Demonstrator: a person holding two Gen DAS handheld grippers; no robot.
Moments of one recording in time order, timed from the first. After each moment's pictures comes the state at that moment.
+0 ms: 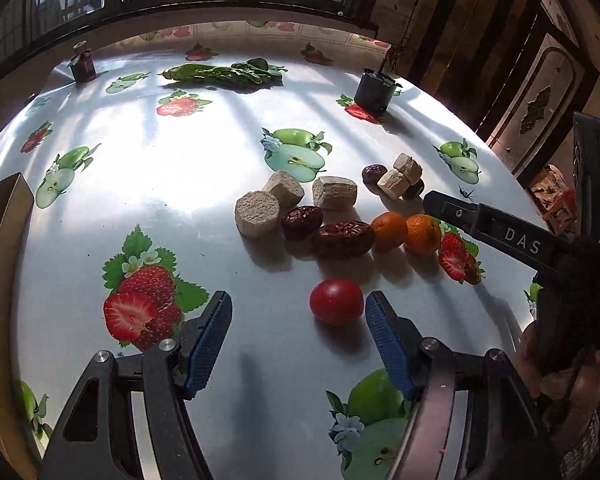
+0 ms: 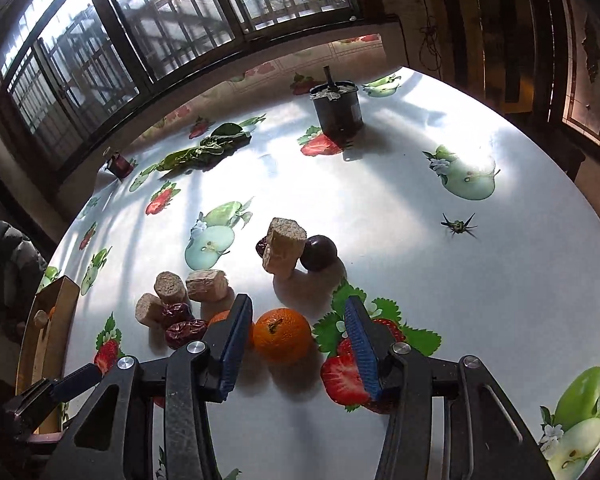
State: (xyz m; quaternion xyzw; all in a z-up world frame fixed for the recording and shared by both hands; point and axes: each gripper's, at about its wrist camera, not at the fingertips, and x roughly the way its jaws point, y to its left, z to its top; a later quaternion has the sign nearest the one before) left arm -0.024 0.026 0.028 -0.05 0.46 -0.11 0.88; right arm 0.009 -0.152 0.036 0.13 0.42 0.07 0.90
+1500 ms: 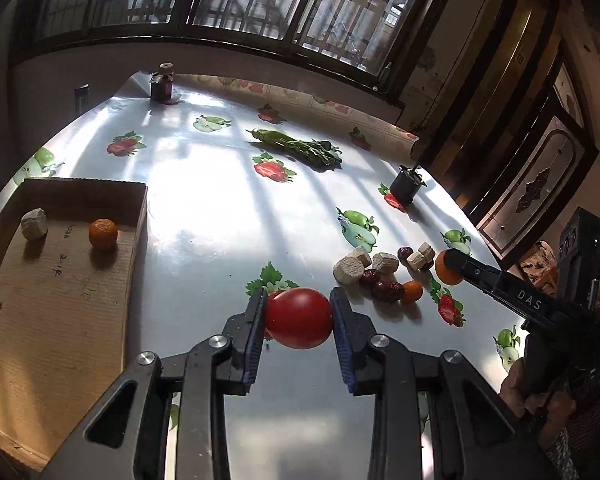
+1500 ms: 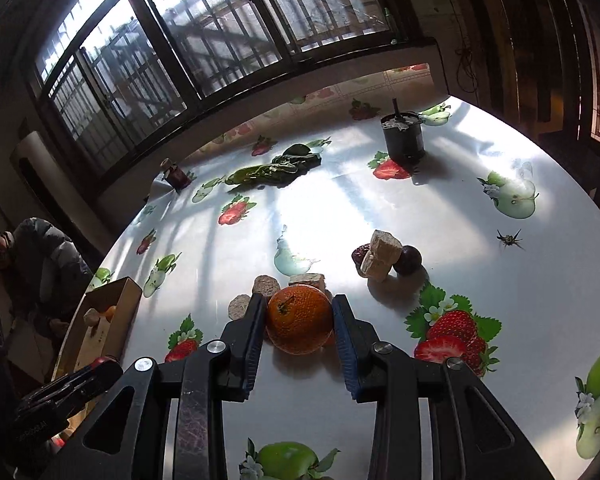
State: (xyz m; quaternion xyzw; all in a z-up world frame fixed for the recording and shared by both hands) left arm -0.092 0.175 0.106 -0.14 0.37 -0.06 0.92; right arm -0.033 -0.088 0.093 0.14 0.37 0.17 0.90
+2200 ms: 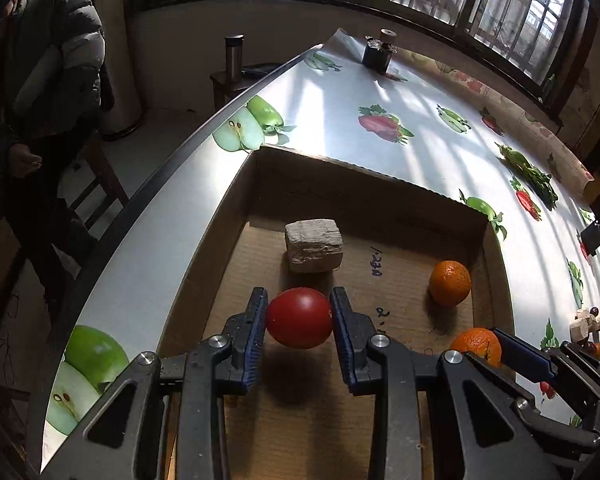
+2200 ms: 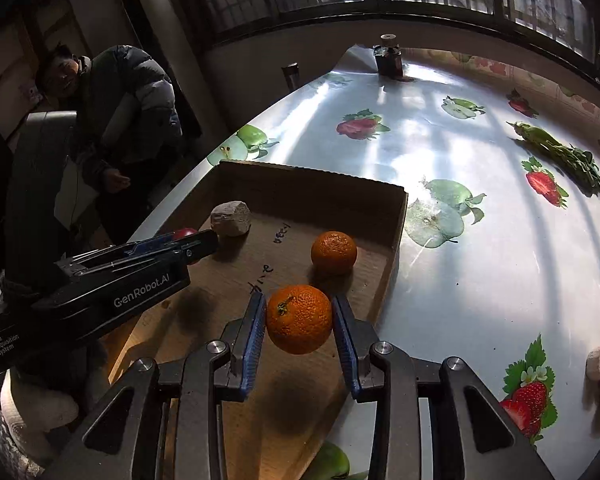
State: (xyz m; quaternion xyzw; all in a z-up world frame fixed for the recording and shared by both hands) left arm -0.041 0.393 0.030 -0.15 0.46 0.15 0.86; right arm -0.013 0.257 0.041 -0.05 0.46 0.34 0.82
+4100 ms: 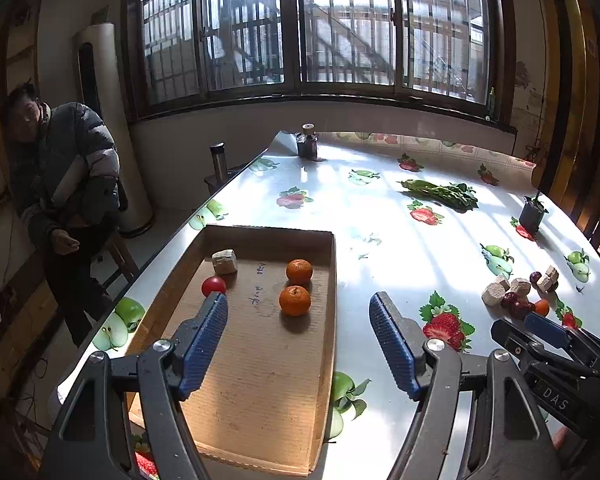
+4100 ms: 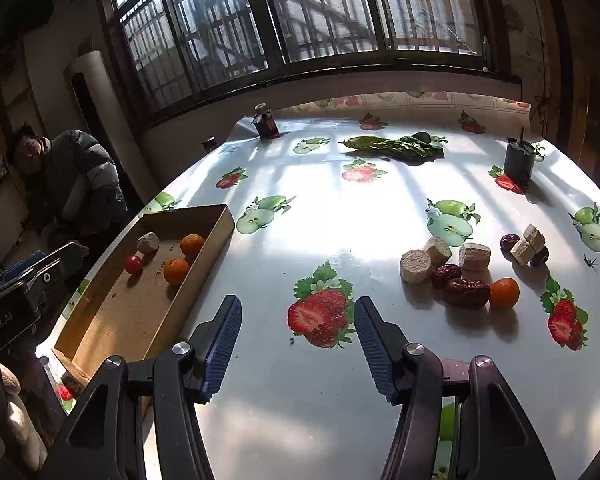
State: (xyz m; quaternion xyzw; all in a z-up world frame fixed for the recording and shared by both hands) left arm -0.151 0.209 0.133 -0.03 0.32 0.17 0.93; right arm -0.084 0.037 0.079 0.04 0.37 0.22 0.90
